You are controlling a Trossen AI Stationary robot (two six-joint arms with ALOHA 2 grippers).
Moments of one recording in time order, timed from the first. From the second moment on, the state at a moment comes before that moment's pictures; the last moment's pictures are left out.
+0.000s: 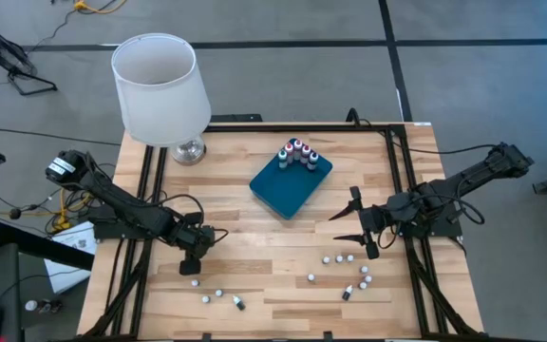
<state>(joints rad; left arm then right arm) -0.46 1.28 0.59 -0.52 -0.07 -0.51 0.42 0.85 0.61 -0.11 0.21 -0.14</state>
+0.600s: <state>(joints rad) -0.46 1.28 0.59 -0.52 -0.07 -0.52 0.42 0.85 0.61 -0.11 0.21 -0.14</state>
